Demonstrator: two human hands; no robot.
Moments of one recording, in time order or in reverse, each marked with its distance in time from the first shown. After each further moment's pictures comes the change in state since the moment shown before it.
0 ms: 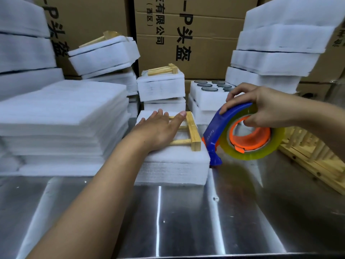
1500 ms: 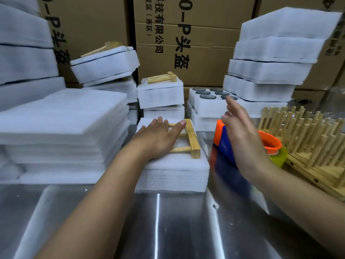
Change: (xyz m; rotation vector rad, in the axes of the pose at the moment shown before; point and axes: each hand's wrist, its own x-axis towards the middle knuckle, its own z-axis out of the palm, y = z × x) left_hand -0.002 -0.002 0.000 0.007 -0.006 0.021; right_hand -0.007 -0.057 0.092 0.838 0.698 0.181
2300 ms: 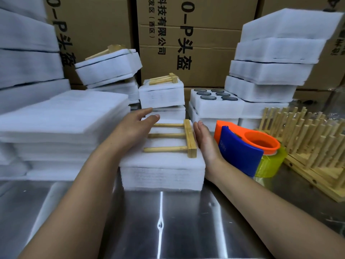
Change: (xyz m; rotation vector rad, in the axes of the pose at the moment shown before) left_hand -0.015 -0.028 -0.020 -0.632 0.338 -0.081; right_hand 0.016 0.044 0.050 0.511 -0.188 0.610
